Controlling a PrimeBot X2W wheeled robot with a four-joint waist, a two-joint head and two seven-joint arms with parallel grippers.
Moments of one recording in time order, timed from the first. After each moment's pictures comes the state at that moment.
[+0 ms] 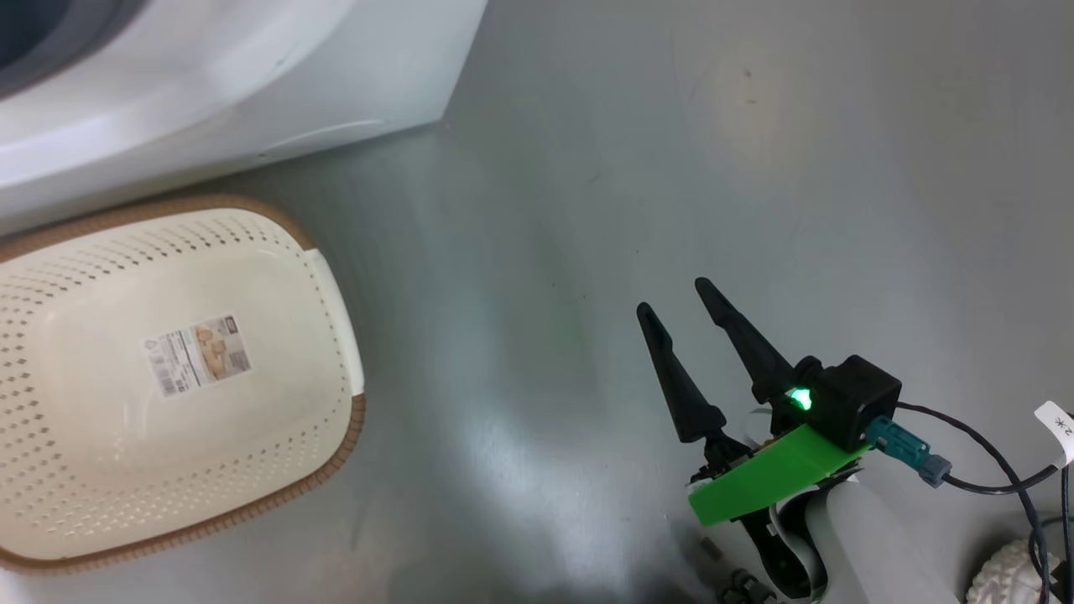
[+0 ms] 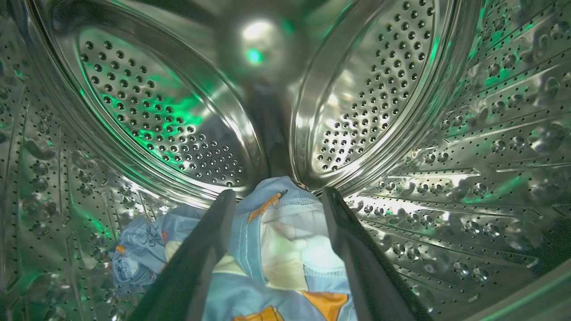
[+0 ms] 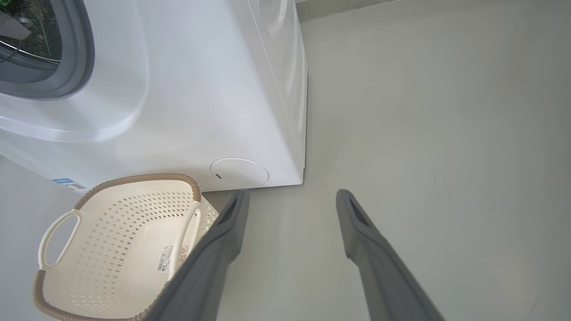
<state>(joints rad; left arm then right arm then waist) -1.36 0.37 -0.03 0.93 -0.28 -0.12 -0.26 -0.31 -0.05 0.28 0.16 0.31 0.13 -0.26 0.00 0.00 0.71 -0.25</state>
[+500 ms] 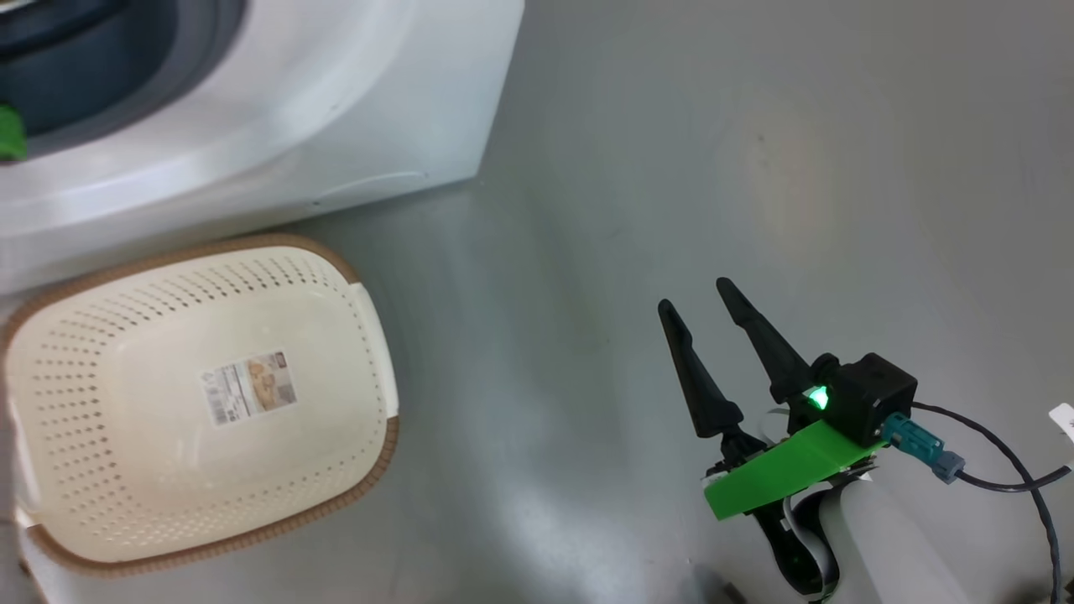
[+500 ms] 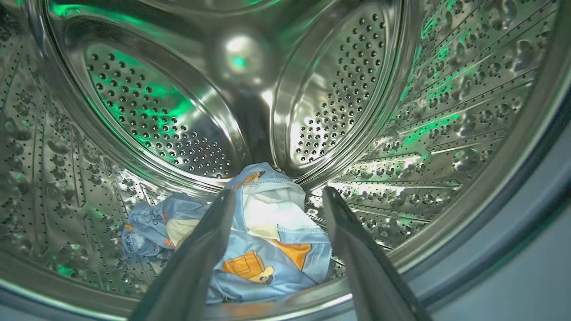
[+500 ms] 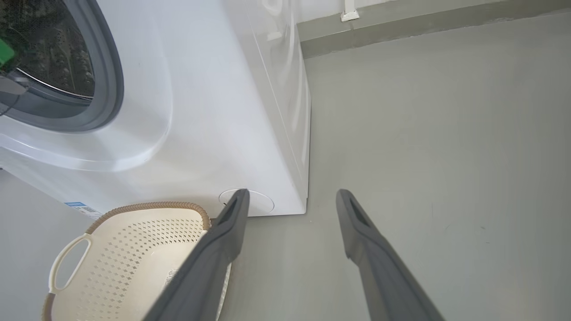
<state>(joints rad) -1.07 0.30 0.00 0.73 -0.29 -0.13 -0.26 -0.31 -0.05 0.24 0.18 0.31 0.13 -0.26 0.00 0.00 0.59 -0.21</state>
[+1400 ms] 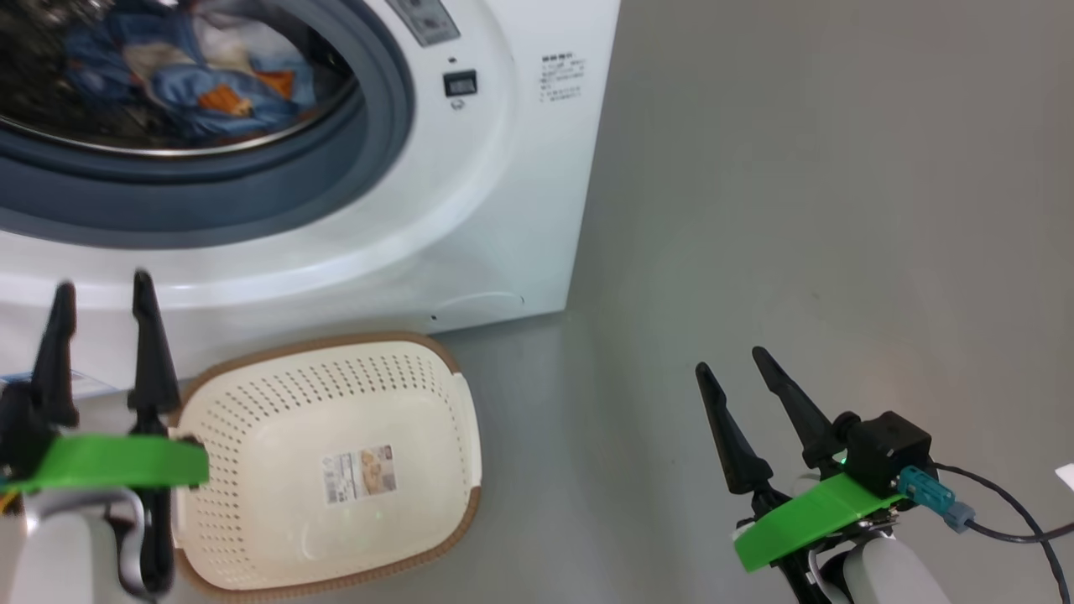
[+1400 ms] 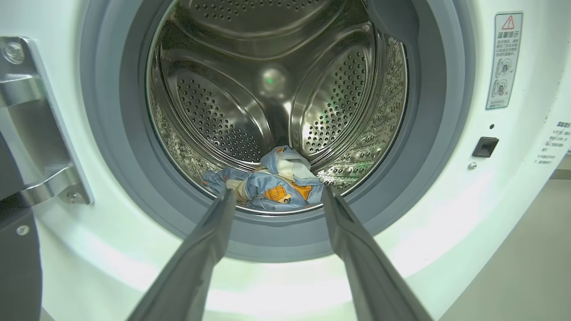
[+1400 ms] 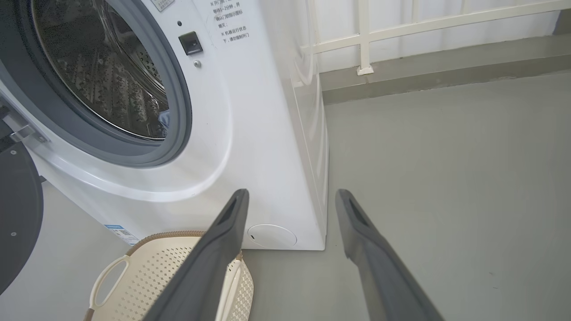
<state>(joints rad) -0.37 0.11 0.12 0.29 -0.23 -0.13 -0.26 -0.20 -0.05 0.17 0.23 0.28 0.13 -0.26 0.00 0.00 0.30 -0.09</state>
